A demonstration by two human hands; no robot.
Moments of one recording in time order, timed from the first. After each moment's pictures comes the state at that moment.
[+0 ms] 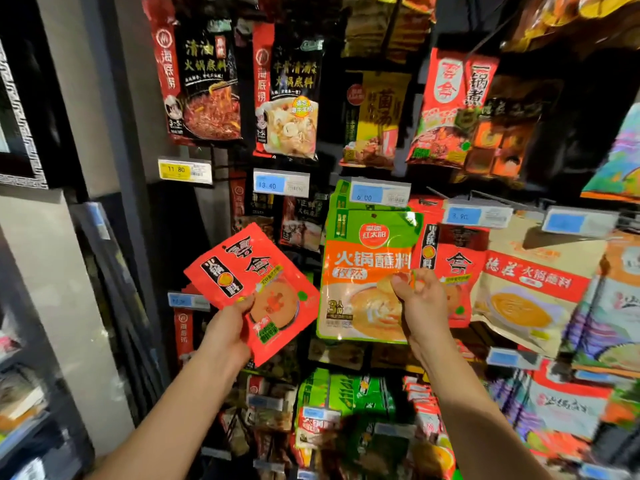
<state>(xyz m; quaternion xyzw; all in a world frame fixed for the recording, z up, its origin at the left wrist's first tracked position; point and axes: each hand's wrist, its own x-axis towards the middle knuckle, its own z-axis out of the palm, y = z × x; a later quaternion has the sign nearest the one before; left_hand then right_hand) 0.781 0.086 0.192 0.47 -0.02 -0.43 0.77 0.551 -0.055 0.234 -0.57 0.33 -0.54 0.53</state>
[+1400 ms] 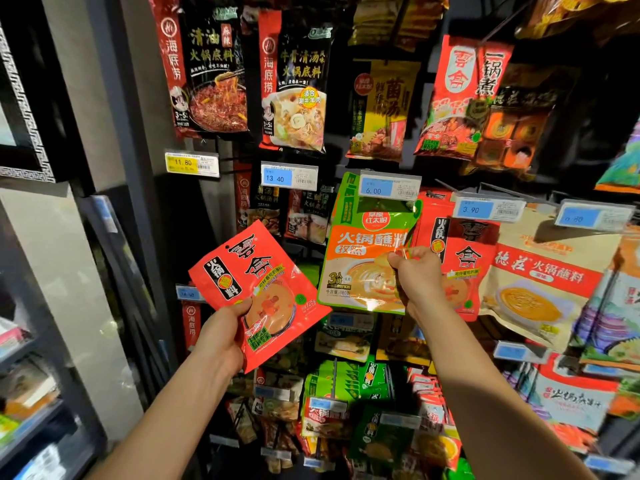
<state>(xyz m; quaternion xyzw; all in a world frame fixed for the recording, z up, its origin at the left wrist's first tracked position) 0.775 0.123 0.205 0.51 -0.03 -0.42 0.75 0.586 -0.085 0.256 -0.58 0.45 -0.49 0.48</state>
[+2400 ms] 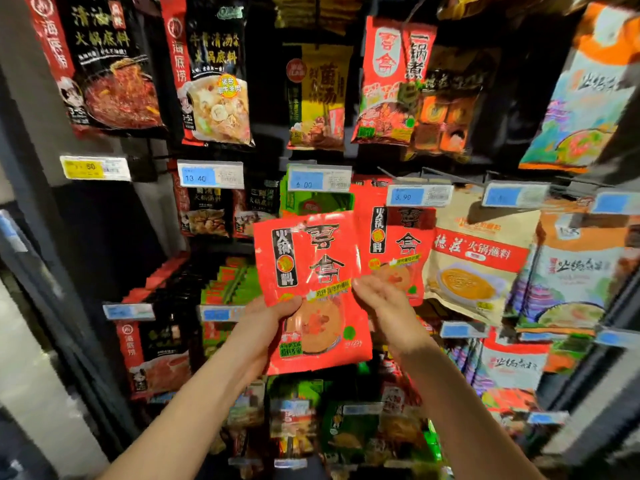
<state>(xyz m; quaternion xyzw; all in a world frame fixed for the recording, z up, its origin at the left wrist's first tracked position) 0.682 0.047 0.218 0.54 -0.28 -0.45 0.65 0.507 -0.064 0.219 -0.63 0.35 -0.37 0.59</state>
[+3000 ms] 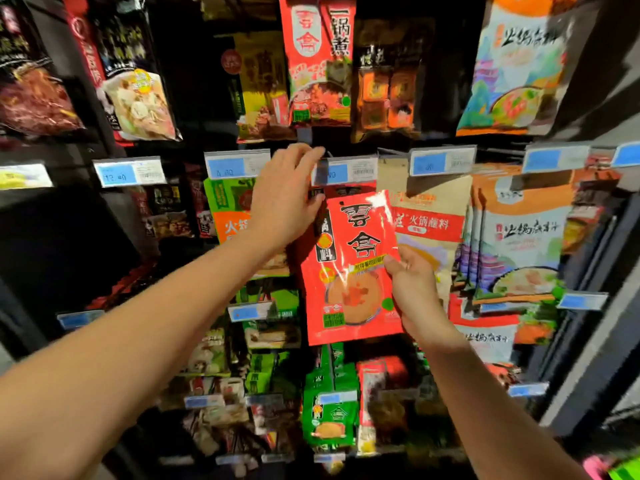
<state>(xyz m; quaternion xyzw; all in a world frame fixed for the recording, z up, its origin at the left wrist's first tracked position) 0.609 -0.090 0.328 0.61 -0.65 0.32 0.32 0.404 -0.123 0.212 -0.54 0.37 -0.54 0.53</state>
